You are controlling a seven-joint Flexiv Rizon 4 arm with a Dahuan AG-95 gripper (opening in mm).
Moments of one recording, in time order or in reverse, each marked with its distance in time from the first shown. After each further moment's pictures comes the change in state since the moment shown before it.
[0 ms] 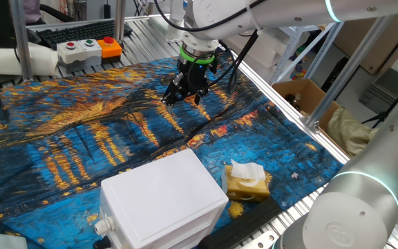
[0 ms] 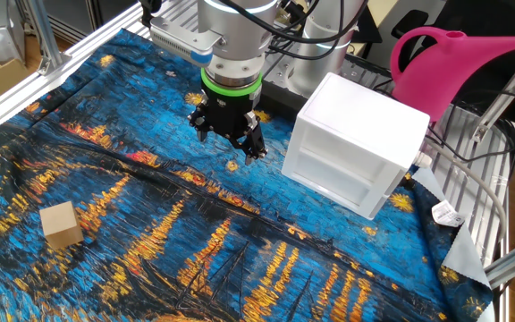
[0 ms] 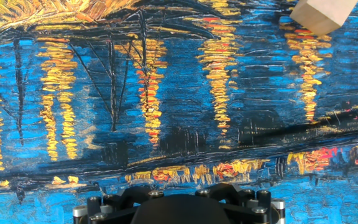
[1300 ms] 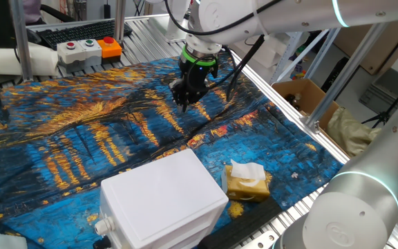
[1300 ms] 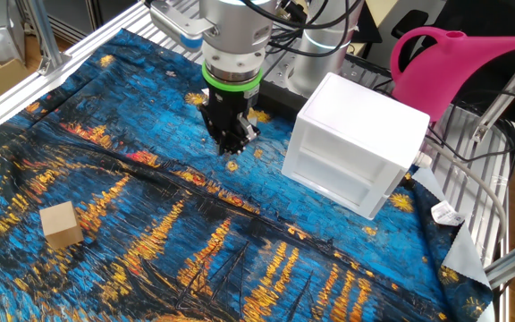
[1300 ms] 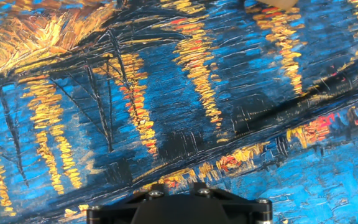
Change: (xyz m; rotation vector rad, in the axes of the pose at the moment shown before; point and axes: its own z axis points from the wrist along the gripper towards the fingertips) arm 0.000 0.000 0.001 -0.030 -0.035 0.228
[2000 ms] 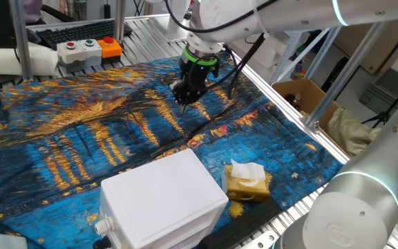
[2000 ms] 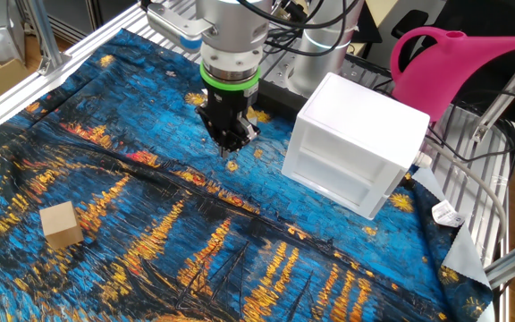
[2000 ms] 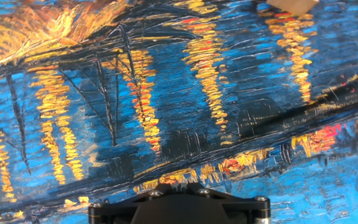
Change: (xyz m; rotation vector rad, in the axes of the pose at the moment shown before) arm 0.000 0.000 -0.001 -0.010 0.004 -0.066
